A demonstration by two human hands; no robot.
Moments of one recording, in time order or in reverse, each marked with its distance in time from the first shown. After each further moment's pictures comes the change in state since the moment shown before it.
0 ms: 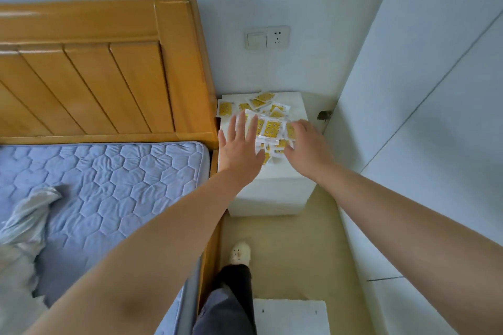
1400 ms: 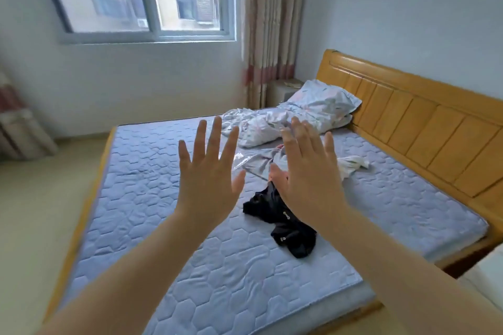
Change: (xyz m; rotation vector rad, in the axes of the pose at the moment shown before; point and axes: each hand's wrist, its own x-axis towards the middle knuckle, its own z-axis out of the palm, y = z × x) left_hand -1.026 -0.023 -0.285 0.603 0.569 -1.060; right_hand -0.817 -0.440 -0.065 0.141 0.213 -1.433
